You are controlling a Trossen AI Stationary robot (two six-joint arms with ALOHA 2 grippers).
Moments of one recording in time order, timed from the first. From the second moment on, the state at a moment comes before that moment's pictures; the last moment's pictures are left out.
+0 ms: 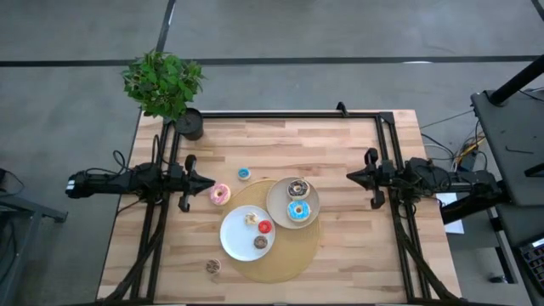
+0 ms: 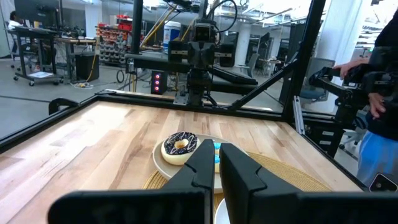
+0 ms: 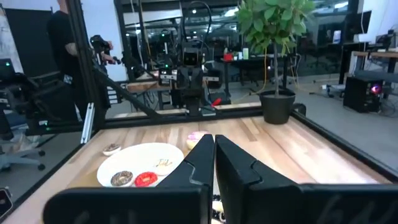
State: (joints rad) left arm -0.03 0.04 0.01 0.02 -0.03 -0.13; right arm 0.02 0.07 0.10 0.04 0.04 0.11
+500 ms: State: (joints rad) left arm -0.03 0.04 0.01 0.02 -0.03 -0.13; right arm 0.02 0.06 0.04 0.04 0.04 0.25
